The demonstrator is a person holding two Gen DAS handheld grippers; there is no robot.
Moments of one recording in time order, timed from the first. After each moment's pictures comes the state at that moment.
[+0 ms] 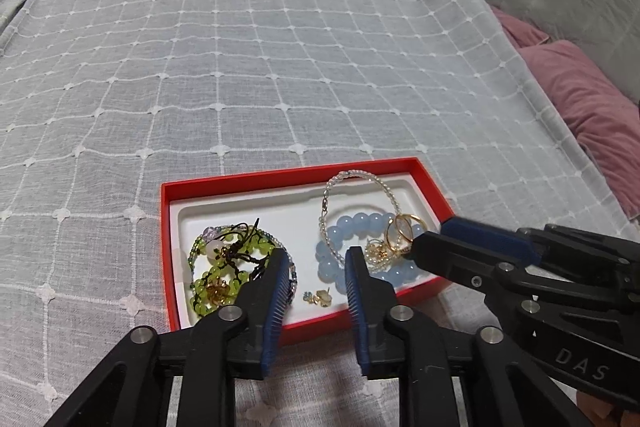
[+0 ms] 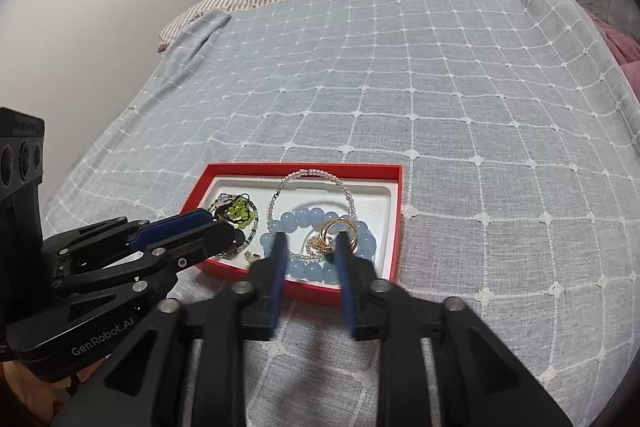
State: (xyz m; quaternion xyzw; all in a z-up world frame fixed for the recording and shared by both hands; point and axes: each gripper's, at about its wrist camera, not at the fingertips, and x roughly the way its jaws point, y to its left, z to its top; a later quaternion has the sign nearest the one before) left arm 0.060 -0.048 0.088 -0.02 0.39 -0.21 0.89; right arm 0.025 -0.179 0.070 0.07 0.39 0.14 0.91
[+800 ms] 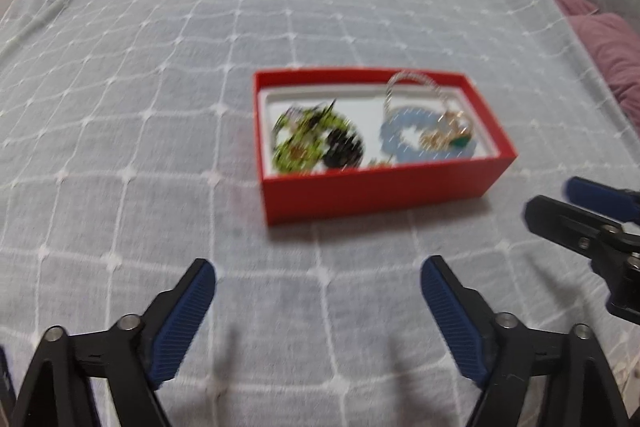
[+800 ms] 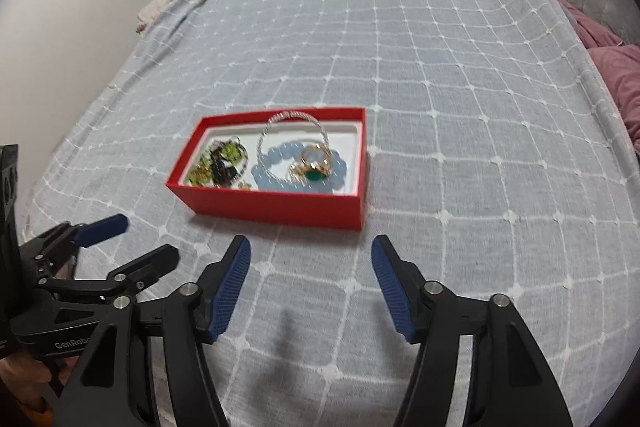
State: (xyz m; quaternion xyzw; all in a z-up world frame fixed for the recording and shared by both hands) left arm 0.008 -0.017 0.074 0.00 0.46 -0.12 0.88; right arm -0.034 -0.183 0.078 0.04 0.44 0.08 0.89
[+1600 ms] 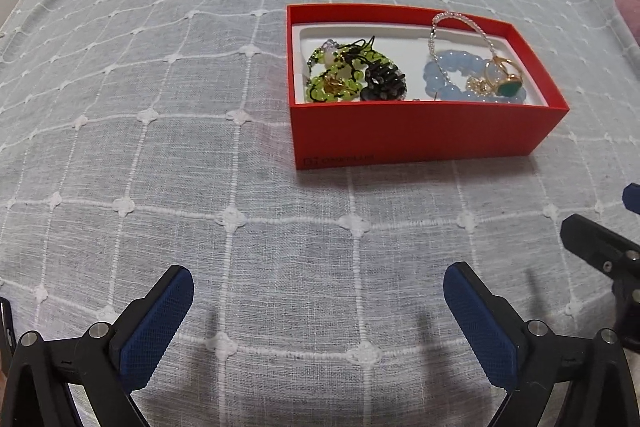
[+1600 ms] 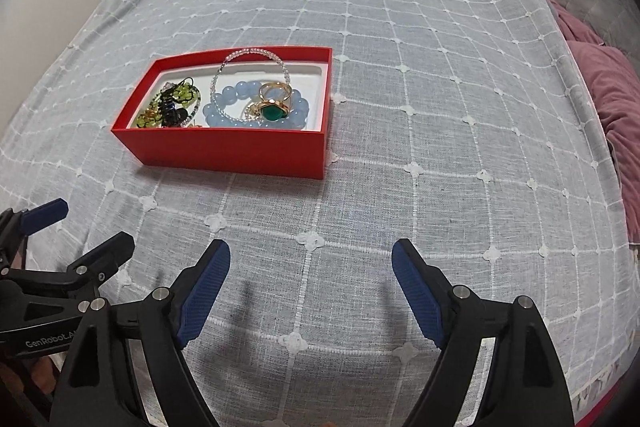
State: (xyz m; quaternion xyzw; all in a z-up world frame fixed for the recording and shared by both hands) left arm 0.007 -0.020 0.050 0.02 0.50 -0.07 0.86; right arm -0.034 -0.180 0.050 -0.01 0.50 0.02 0.87
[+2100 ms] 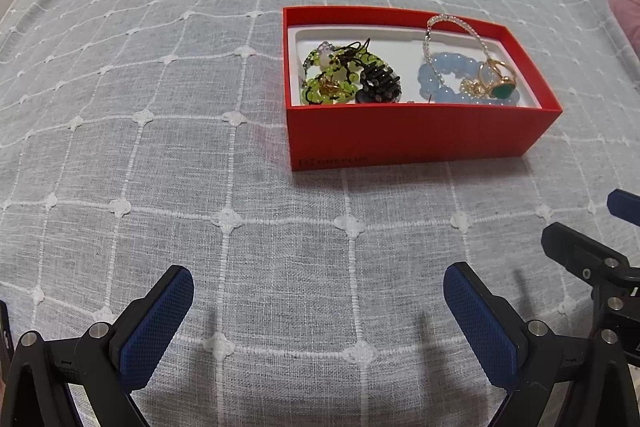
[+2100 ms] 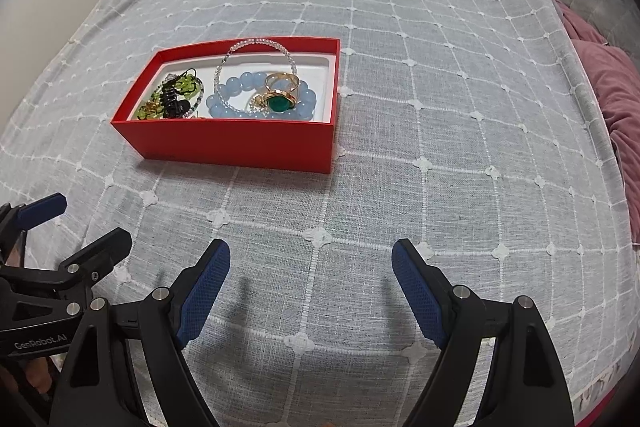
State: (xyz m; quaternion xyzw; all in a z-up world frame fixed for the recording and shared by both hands) left arm 0.007 -0.020 0.052 0.01 0.50 -0.08 0.86; right arm -0.032 -0.176 0.043 -0.01 0.51 0.02 0.86
